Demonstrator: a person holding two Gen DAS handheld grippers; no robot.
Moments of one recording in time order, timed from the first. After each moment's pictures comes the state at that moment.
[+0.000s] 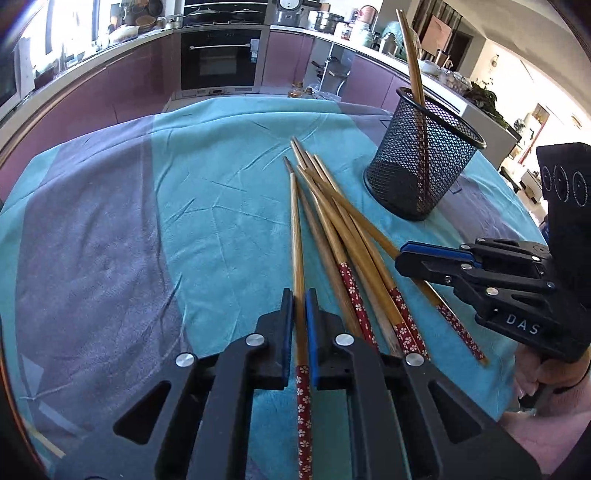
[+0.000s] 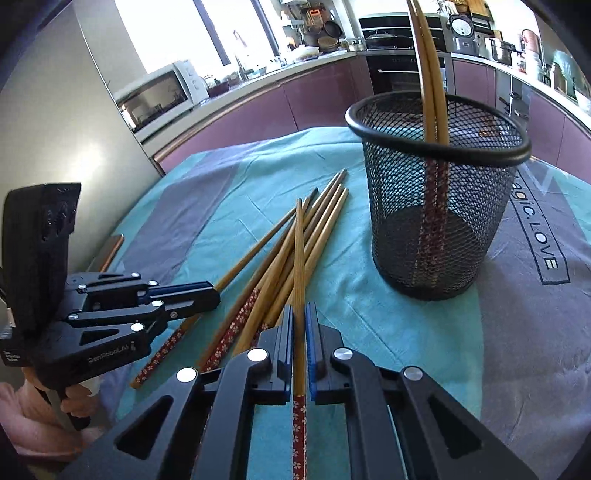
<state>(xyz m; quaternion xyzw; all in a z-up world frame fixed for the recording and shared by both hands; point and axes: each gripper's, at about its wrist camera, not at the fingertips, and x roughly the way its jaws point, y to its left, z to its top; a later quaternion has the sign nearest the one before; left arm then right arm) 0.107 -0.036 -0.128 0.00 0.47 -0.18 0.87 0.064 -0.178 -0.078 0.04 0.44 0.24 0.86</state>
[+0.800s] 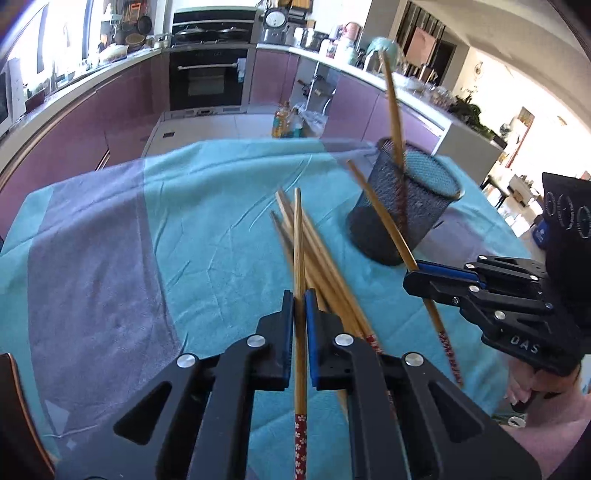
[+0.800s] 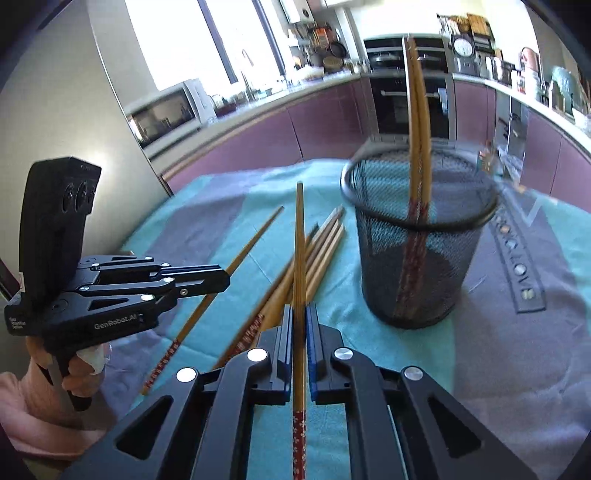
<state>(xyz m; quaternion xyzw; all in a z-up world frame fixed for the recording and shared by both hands) 0.120 -0.034 -0.086 -0.01 0.43 -0.21 0.88 0.045 -0.204 -0.038 0.05 0.38 0.25 0.89</state>
